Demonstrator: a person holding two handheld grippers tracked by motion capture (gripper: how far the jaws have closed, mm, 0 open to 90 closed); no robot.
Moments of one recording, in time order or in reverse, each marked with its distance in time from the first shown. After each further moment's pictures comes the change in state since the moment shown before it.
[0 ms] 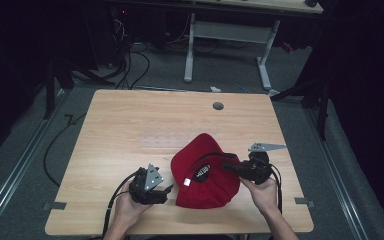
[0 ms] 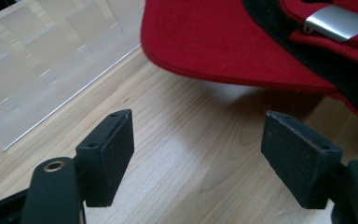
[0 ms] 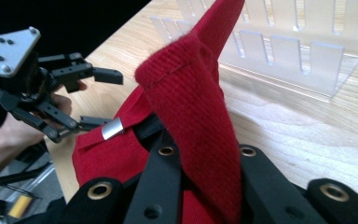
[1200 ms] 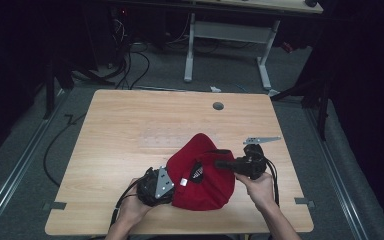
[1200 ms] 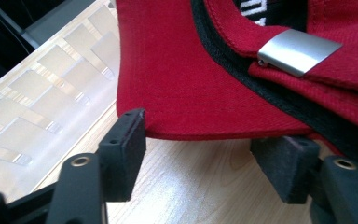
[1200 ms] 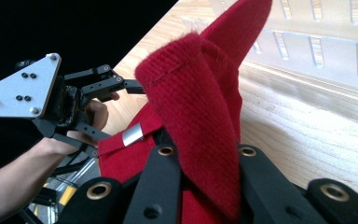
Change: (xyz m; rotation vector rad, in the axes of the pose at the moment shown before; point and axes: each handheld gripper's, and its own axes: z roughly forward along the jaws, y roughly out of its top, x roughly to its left) left arm -0.023 0.004 0.001 -0.039 -0.045 0.166; right arm 0.008 0.021 0.007 0.041 0.129 0.069
